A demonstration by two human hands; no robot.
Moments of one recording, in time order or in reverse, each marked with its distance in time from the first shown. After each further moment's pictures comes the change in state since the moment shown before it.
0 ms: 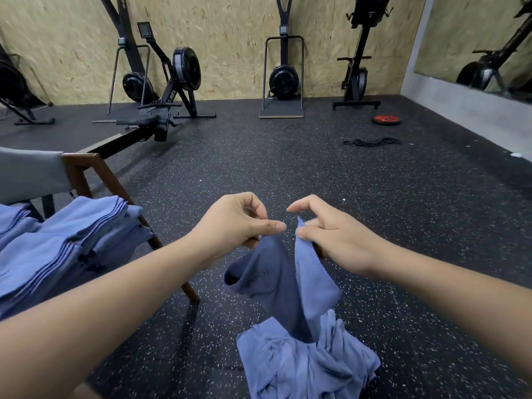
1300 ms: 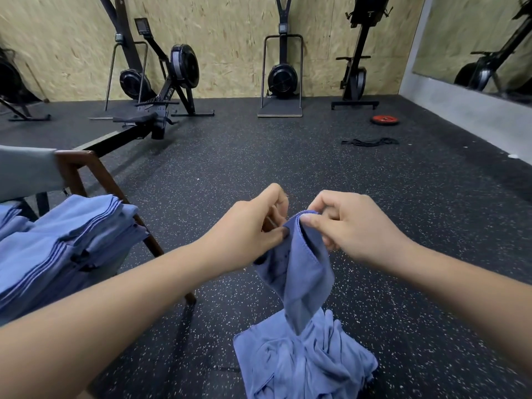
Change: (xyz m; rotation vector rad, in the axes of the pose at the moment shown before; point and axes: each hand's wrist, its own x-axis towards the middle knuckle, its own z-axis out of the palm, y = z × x) left_hand -0.010 0.012 0.015 0.525 -0.052 0.391; right_hand -0.002 -0.004 -0.022 -0.237 0.223 -0.082
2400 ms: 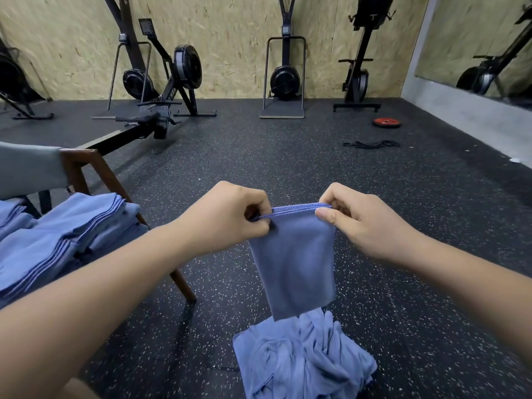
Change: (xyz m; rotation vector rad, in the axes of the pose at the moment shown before) left_hand 0.009 -0.017 -0.037 0.321 0.000 0.079; right_hand 0.004 0.025 -0.016 -0.066 -0.060 -0.111
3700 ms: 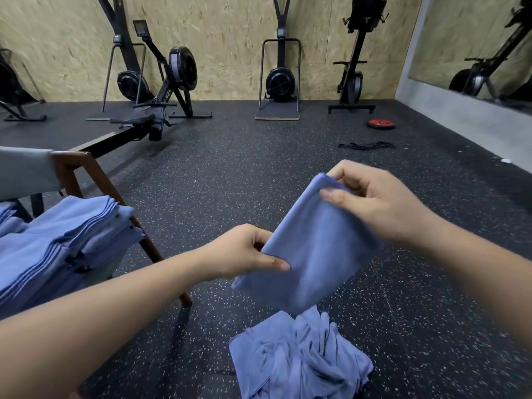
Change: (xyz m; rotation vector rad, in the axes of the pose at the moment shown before) left_hand -0.009 -0.016 0.068 -0.524 -0.406 -0.218; right_hand 0.004 -0.020 -0.032 0.153 0.095 -0.082
